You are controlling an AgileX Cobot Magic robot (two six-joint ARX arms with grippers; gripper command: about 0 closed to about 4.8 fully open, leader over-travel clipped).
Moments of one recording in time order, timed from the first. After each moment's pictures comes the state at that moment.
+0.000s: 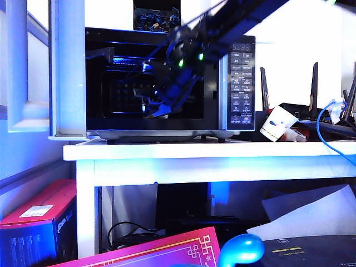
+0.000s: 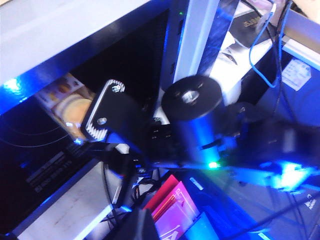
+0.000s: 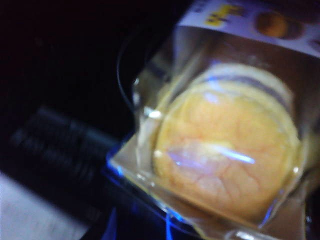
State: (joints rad) left arm -0.29 1.79 2.21 -1.00 0.40 0.18; right arm 0.52 2.52 2.36 -0.26 -0.13 -0.04
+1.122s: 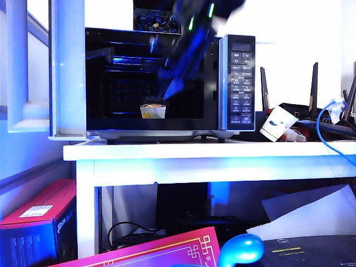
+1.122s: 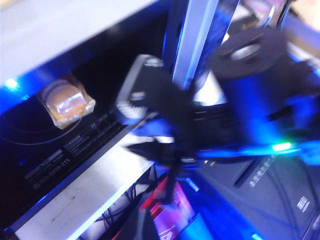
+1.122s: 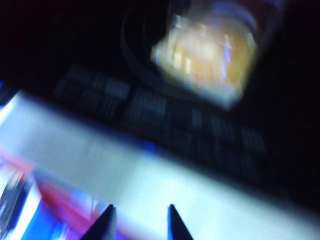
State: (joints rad) left arm -0.30 1.78 2.22 -1.02 0.40 0.16; right arm 0.51 2.31 2.36 -0.68 -0.11 -0.03
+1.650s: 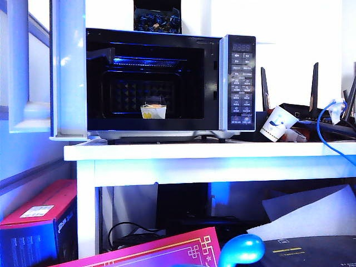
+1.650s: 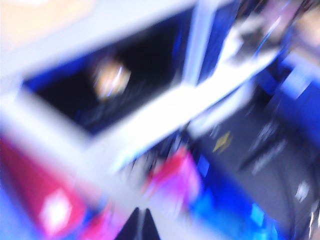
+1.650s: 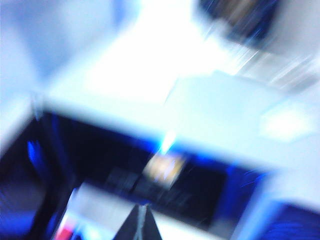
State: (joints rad) left arm -0.29 1.45 2.23 -1.31 0.24 0.12; right arm 0.51 1.78 2.37 -0.80 -0.02 -0.02
